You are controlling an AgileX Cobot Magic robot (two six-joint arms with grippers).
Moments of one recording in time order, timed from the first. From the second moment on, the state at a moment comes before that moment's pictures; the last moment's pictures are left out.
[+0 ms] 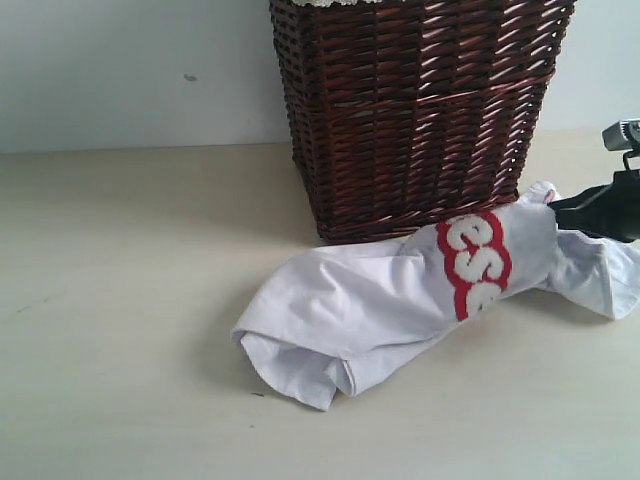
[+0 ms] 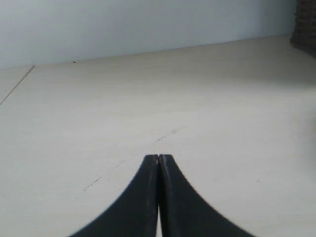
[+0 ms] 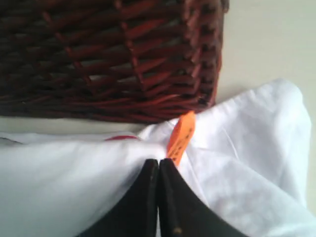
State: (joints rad) left arm 0.15 0.01 0.00 -0.29 0.37 0.42; right arm -0.30 2.02 -0.97 1.73 0.71 -2.09
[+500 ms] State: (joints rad) left arm 0.15 0.01 0.00 -0.29 0.37 0.42; right arm -0.30 1.86 -0.98 1.57 0.77 -2.06
